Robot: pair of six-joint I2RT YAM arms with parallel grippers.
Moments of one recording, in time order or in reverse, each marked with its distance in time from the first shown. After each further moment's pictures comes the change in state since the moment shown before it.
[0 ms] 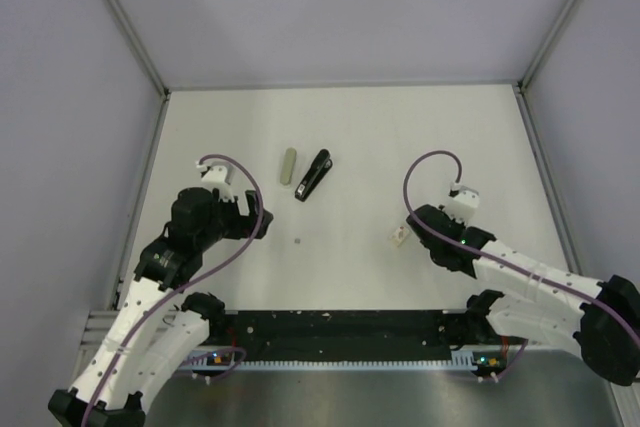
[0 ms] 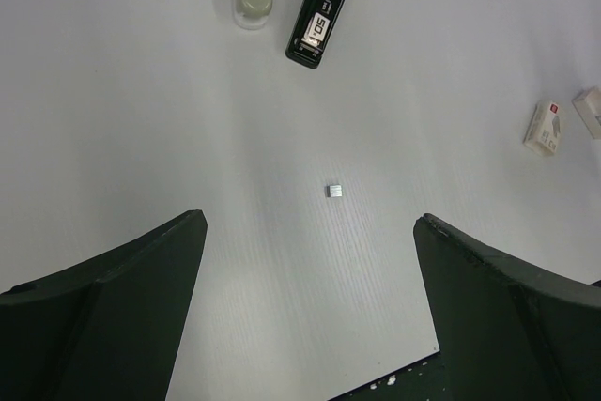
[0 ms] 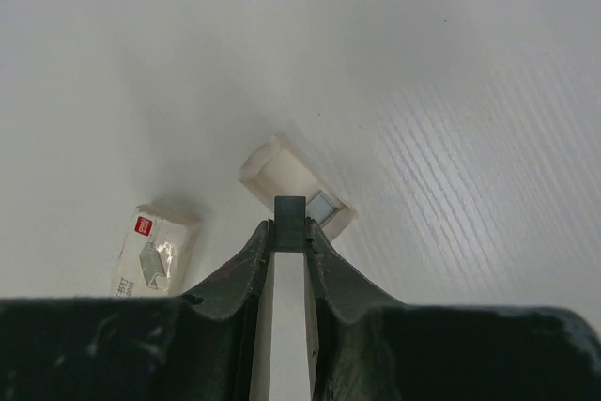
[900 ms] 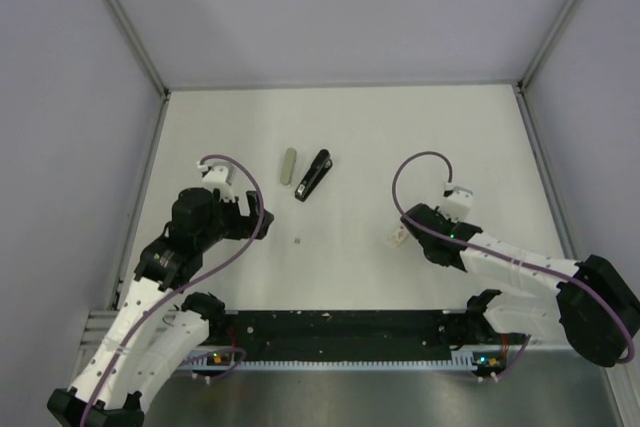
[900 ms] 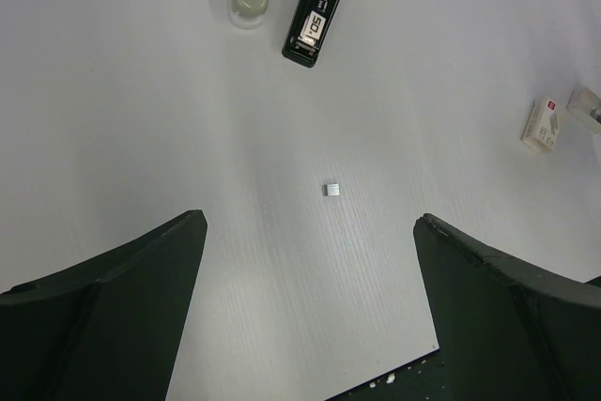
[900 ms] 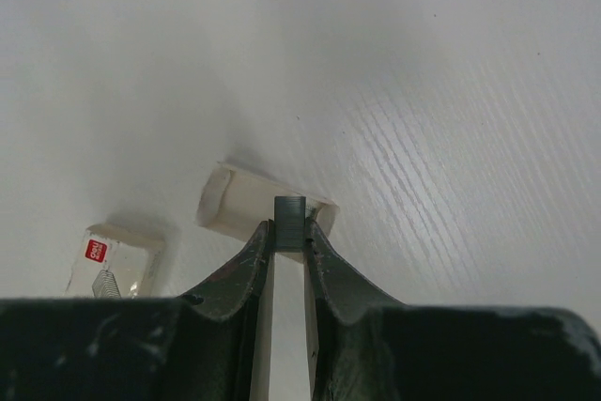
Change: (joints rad) left arm -0.011 0.000 0.000 0.002 0.000 0.000; right arm -0.024 0.134 -0.015 0.041 0.024 0.024
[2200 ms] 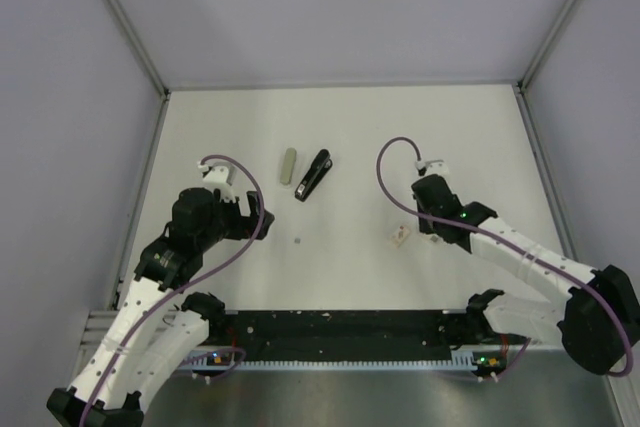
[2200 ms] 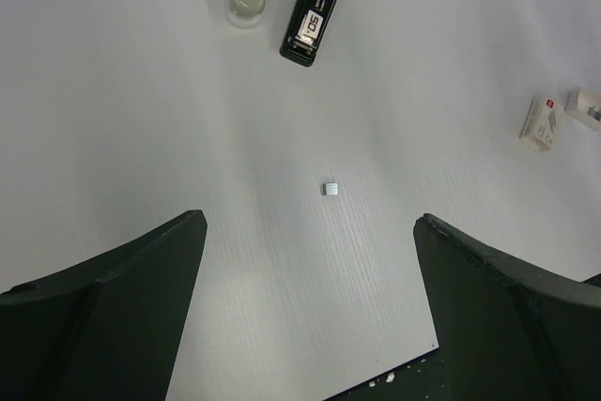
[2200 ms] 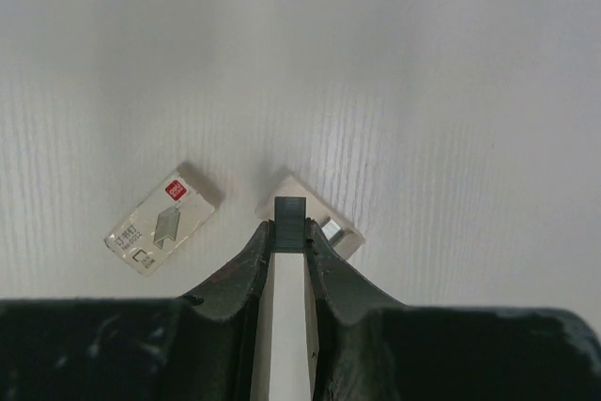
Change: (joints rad) left arm -0.006 0.000 0.000 0.000 0.000 0.000; right arm -0.131 -0.037 0.178 0.003 -0.336 -0.702
